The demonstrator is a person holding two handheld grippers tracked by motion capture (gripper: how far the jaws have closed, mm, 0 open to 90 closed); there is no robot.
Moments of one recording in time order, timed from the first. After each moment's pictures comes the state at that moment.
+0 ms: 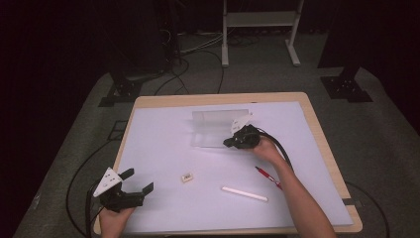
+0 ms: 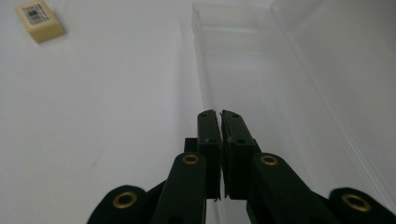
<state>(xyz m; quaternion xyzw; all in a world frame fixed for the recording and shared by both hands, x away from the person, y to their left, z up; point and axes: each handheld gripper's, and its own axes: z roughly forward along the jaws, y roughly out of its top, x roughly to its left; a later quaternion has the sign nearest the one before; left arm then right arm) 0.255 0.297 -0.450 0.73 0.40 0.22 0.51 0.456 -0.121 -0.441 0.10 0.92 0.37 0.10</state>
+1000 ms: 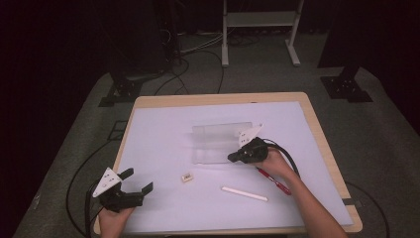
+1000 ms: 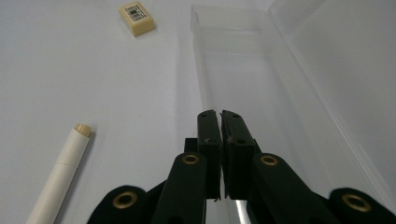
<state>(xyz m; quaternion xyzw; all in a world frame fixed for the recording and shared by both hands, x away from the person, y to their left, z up) 0.254 0.297 -0.449 0.72 0.40 0.23 0.51 0.412 -0.138 -0.446 0.08 0.91 0.40 0.04</state>
